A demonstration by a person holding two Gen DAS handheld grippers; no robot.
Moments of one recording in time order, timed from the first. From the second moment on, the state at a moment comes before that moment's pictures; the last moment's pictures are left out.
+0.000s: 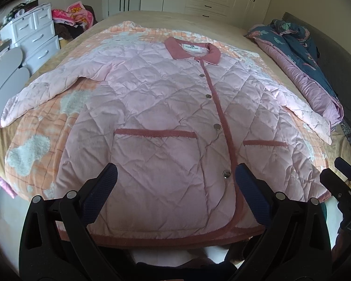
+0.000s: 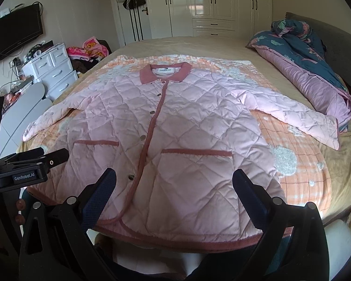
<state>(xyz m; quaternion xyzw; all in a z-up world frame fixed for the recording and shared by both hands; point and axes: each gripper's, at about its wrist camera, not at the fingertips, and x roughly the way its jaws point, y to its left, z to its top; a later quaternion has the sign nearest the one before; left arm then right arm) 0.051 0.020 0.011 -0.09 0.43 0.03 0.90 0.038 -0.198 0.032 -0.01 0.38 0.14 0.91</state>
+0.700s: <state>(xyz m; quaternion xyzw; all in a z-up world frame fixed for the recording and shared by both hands) 0.132 0.015 0.041 -0.11 0.43 0.02 0.89 0.128 -0.201 0.063 0.02 0.38 0.15 0.91</state>
